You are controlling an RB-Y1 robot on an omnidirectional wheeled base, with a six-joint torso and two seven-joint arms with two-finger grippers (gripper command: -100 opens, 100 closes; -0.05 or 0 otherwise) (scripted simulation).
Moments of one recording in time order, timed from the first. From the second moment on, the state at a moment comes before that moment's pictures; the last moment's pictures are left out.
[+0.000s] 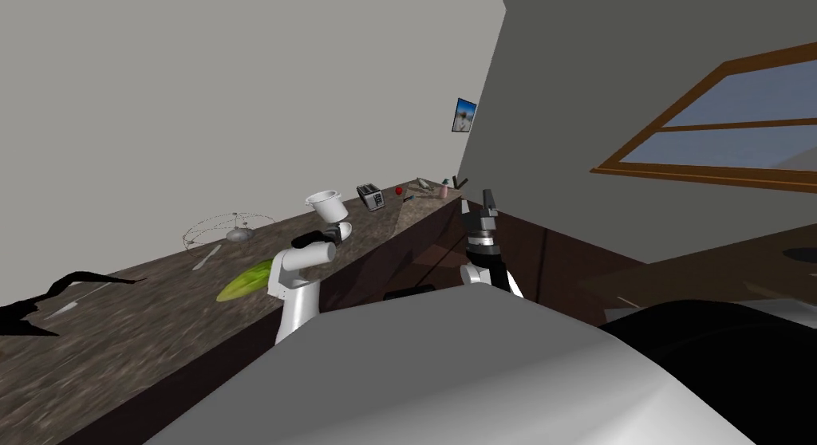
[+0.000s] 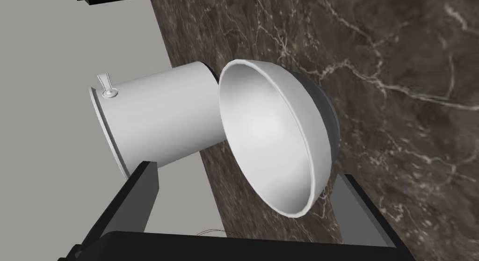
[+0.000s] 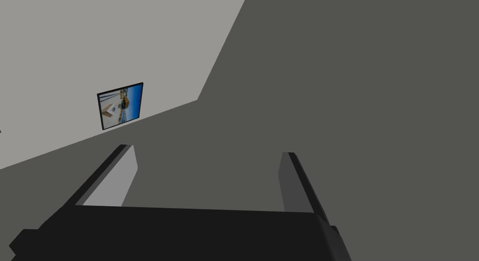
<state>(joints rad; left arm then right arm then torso) -0.05 0.20 0.21 -2.08 0.00 1.15 0.00 0.52 0.03 0.01 -2.32 0.06 -0.48 -0.17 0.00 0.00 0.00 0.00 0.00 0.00</state>
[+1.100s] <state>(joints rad) -0.16 0.21 0.25 -2.01 -0.01 1.45 -0.02 0.52 0.03 0.01 -2.32 0.06 -0.48 -0.17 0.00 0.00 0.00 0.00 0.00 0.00</state>
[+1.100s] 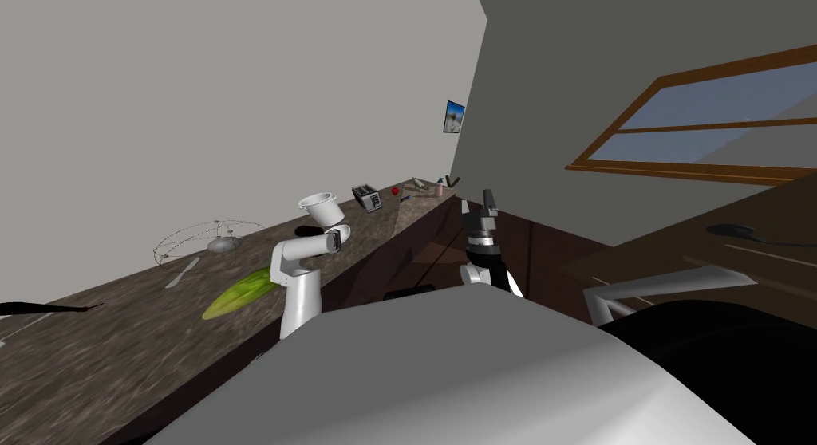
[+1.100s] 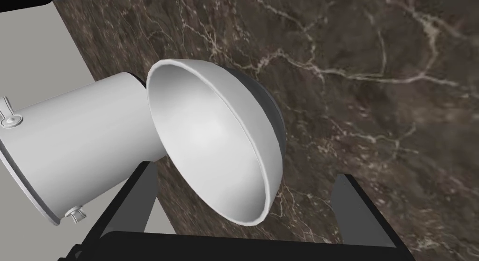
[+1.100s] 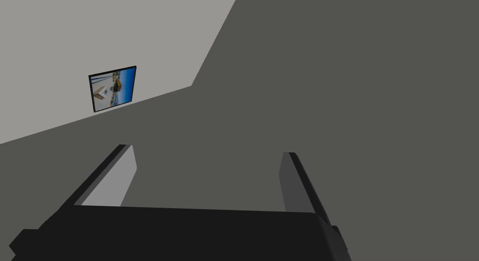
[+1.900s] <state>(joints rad) -0.23 0.22 0.28 -1.95 -0.02 1.65 -0.03 0.52 0.03 0.01 -2.32 0.06 -0.48 -0.17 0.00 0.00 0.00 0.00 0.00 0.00</state>
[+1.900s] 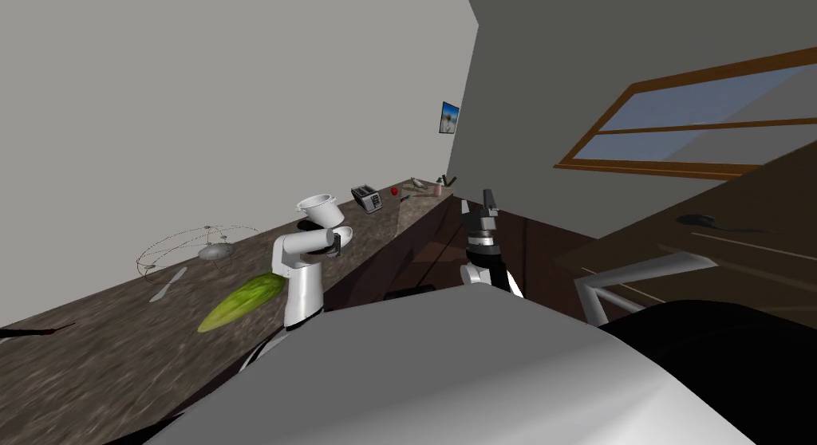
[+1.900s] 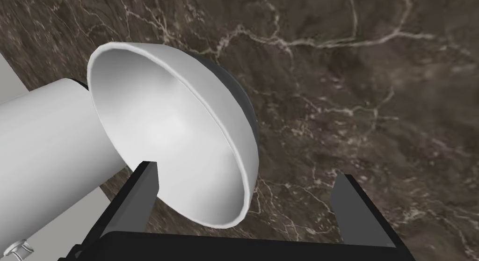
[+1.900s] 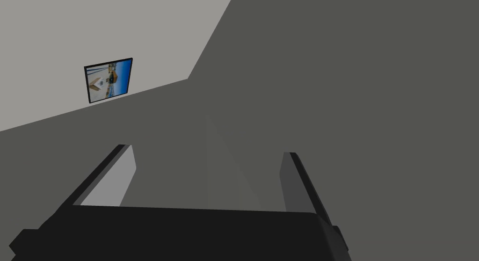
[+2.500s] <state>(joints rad) -0.27 0.22 0.29 -1.90 -0.03 1.77 -0.05 0.52 0.03 0.01 -2.32 0.06 -0.48 -0.17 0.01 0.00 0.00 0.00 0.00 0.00</state>
